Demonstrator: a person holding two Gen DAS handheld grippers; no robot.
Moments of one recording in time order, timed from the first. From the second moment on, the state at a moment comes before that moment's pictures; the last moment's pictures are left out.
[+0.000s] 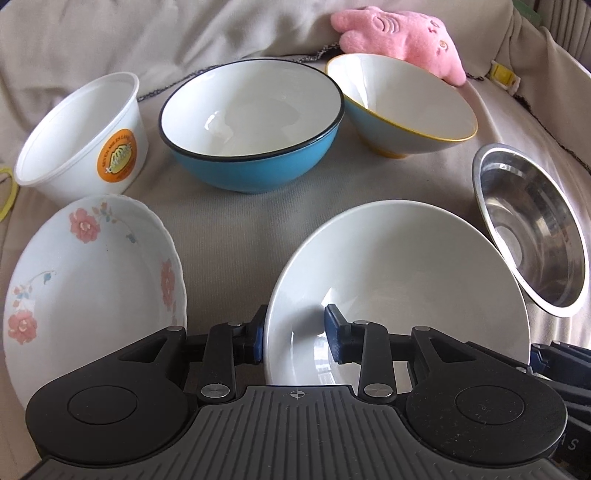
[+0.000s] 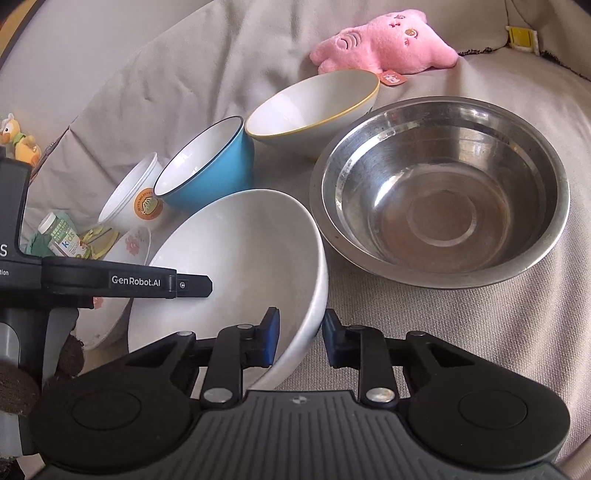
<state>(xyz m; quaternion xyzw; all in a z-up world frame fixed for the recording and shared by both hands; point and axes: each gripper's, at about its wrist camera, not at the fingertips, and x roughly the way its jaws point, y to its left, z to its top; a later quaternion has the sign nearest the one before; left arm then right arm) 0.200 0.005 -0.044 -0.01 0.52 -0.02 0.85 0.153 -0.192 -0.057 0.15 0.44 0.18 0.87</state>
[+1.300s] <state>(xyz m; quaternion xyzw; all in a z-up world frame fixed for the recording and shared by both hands) 0.187 -0.003 -0.055 -0.06 0.55 -0.04 0.83 0.168 -0.205 -0.069 0.14 0.44 0.20 0.86</state>
